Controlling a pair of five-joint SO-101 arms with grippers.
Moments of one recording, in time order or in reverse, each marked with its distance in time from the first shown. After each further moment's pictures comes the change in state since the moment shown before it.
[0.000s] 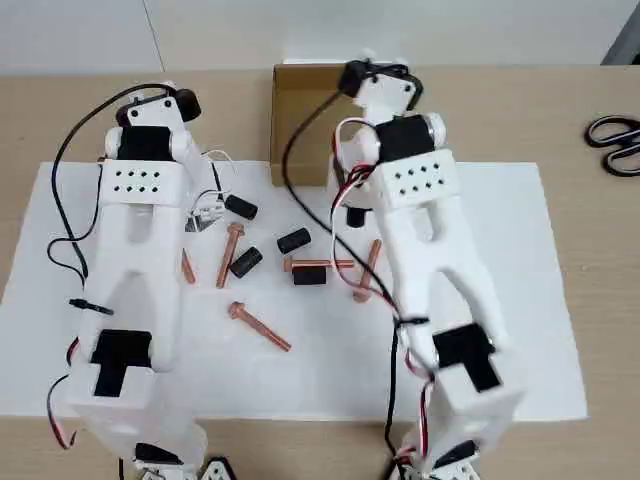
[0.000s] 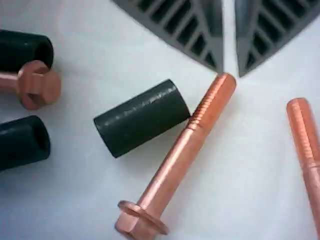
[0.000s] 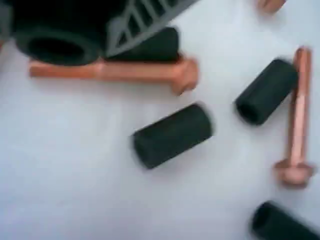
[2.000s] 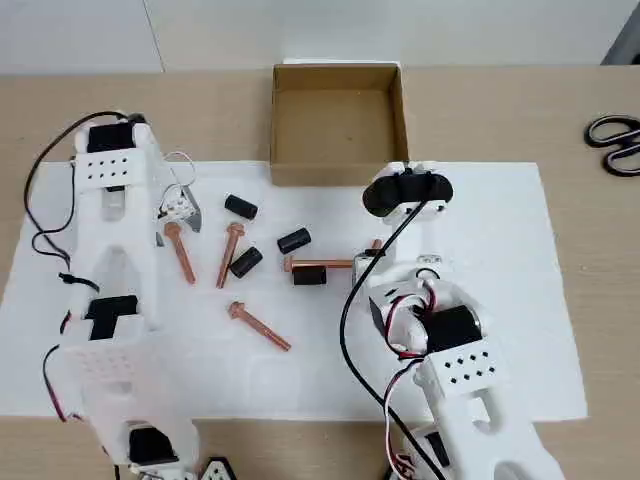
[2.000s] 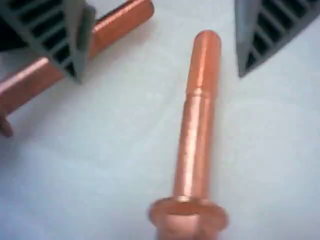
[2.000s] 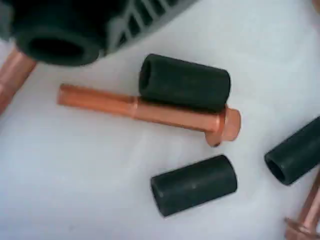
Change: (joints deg) left arm -9.8 16.1 -8.6 1.5 1.2; right arm 2.3 -59.2 84.7 -47.7 8.6
